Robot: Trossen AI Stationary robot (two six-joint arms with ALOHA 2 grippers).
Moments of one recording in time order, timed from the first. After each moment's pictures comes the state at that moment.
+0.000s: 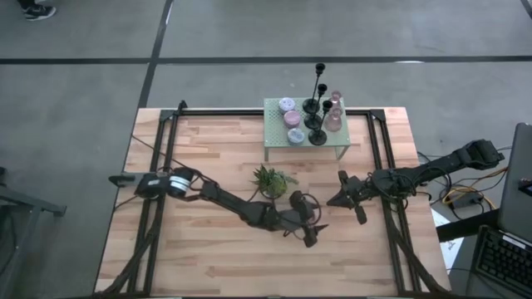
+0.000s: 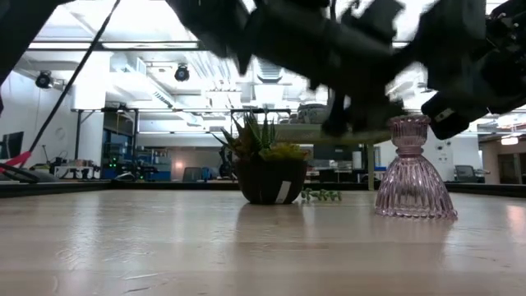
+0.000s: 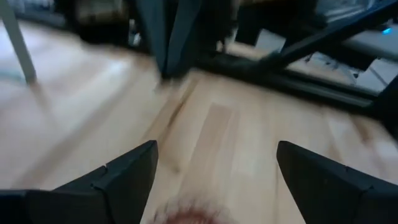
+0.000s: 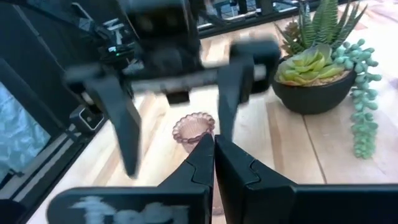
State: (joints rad) left arm -0.29 2.28 1.58 0.41 -0.44 -0.36; right arm 0.23 0.66 0.01 0.43 -0.06 0.34
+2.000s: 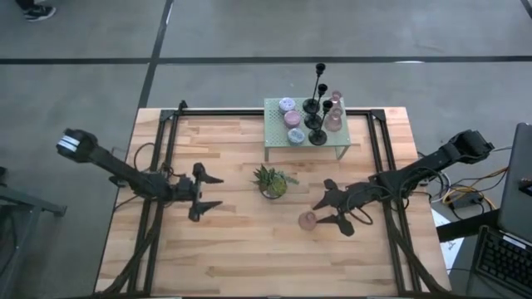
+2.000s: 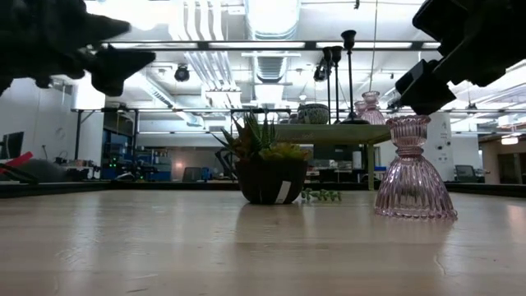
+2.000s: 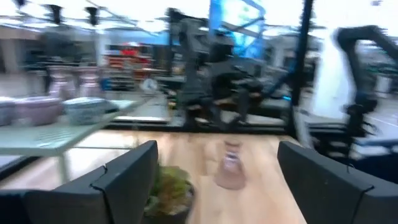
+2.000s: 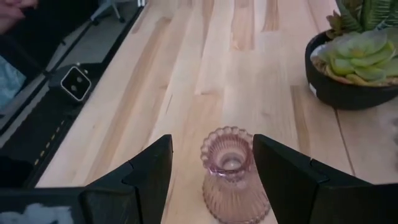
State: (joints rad) left arm -0.40 0.94 0.01 1.12 -0.42 0.00; right arm 0.36 1.08 0.40 0.16 0.03 0.32
